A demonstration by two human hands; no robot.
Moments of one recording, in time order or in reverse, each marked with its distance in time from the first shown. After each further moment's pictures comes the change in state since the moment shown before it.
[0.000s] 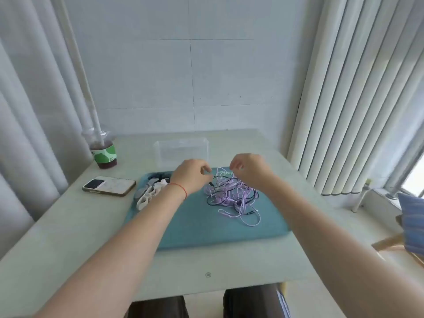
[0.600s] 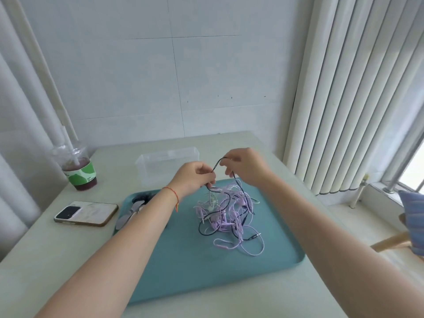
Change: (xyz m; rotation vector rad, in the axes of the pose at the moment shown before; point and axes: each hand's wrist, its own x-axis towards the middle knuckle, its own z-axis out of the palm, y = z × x) left_hand 0.068 0.005 0.011 -0.567 -0.180 -0.072; right_hand 0.069 0.018 -0.007 0.368 0.055 0.061
